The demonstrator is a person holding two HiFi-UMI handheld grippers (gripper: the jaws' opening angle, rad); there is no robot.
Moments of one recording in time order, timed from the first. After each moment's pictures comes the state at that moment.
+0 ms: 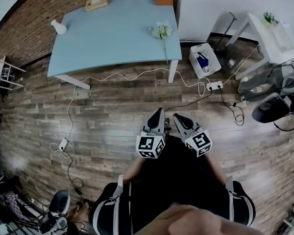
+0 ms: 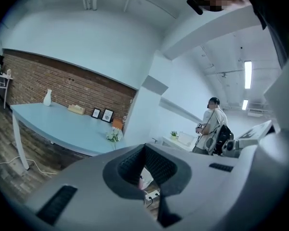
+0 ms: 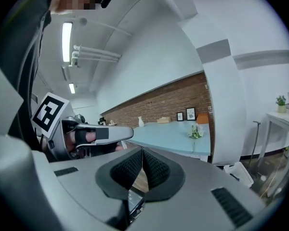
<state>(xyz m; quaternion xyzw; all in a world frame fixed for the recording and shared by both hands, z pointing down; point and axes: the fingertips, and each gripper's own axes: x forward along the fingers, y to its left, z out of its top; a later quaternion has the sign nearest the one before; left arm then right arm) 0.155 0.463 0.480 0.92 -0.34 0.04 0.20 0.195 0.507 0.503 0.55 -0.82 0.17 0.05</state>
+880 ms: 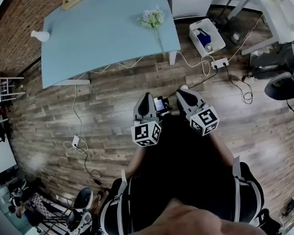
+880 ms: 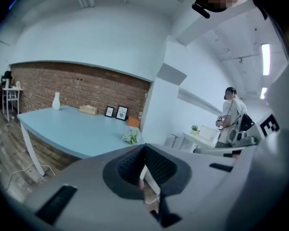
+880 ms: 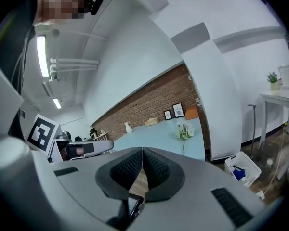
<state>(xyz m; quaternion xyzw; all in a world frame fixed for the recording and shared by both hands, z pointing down) 0.192 0.308 0.511 0.88 -0.42 0.09 0.19 0.297 0.361 0.526 0.58 -0.78 0.24 -0.01</state>
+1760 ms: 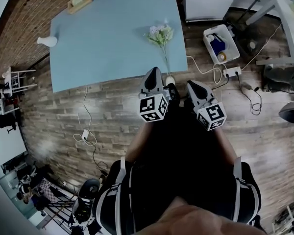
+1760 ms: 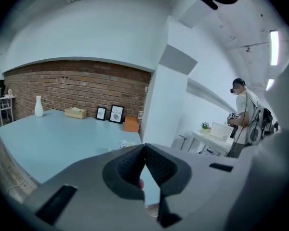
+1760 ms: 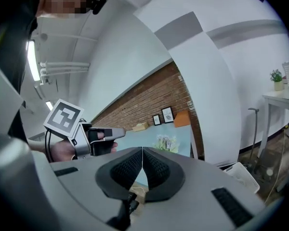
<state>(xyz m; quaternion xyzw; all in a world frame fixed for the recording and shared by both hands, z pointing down) 0.344 0.117 0.513 0.88 -0.43 0.12 0.18 0.427 0.222 0.537 0.59 -0.77 0.24 -0.01</state>
